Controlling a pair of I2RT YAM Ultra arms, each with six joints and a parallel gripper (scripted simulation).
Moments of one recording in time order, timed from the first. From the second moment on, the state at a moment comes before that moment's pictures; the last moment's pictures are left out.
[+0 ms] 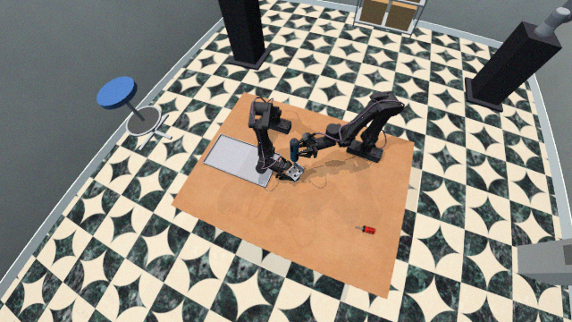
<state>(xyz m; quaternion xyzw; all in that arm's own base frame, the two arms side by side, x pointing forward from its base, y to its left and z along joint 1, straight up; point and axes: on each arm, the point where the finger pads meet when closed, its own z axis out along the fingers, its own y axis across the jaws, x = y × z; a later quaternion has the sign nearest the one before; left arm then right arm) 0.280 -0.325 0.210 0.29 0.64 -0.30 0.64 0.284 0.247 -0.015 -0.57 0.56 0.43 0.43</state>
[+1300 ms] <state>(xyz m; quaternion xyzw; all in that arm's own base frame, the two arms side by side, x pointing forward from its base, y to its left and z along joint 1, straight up) 0.282 -0.326 0.195 0.29 0.65 -0.29 0.64 0.284 0.247 -0.015 -0.57 0.56 0.43 0.43</state>
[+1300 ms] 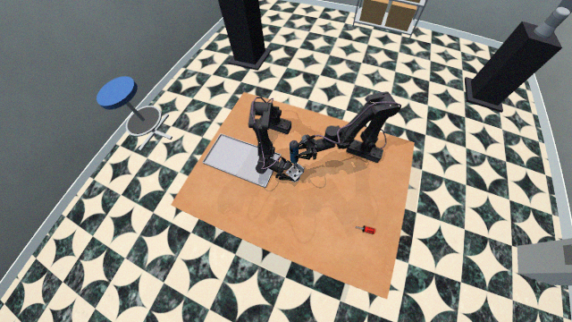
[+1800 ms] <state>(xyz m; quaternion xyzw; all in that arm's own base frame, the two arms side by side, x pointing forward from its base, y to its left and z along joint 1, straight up) 0.282 -0.326 0.196 0.29 0.64 -0.30 0.64 0.284 0.247 -0.015 -0.57 0.56 0.43 0.43</state>
